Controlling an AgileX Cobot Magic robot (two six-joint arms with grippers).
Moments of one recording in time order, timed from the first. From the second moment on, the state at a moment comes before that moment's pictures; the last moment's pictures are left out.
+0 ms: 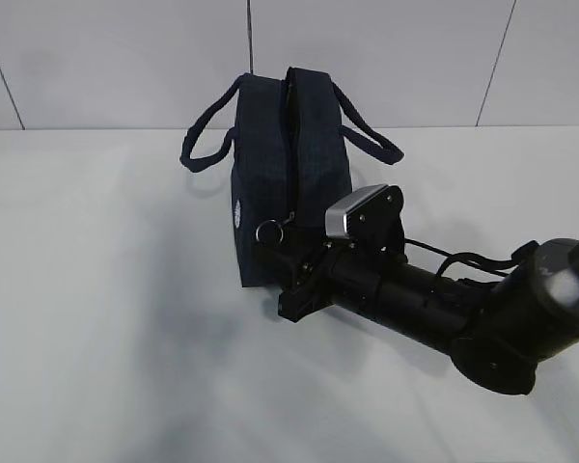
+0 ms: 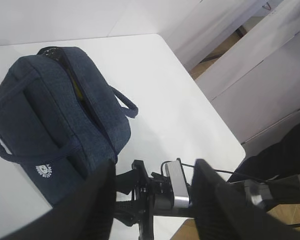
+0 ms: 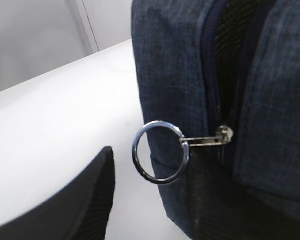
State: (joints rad) left arm 0.03 1.46 -1.49 -1.07 1.18 0.55; right arm 0.48 2.13 -0.80 -0.39 -1.14 0.24
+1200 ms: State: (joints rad) left arm 0.03 1.46 -1.49 -1.08 1.18 0.55; right arm 0.48 2.17 -0.80 -0.40 -1.14 0.37
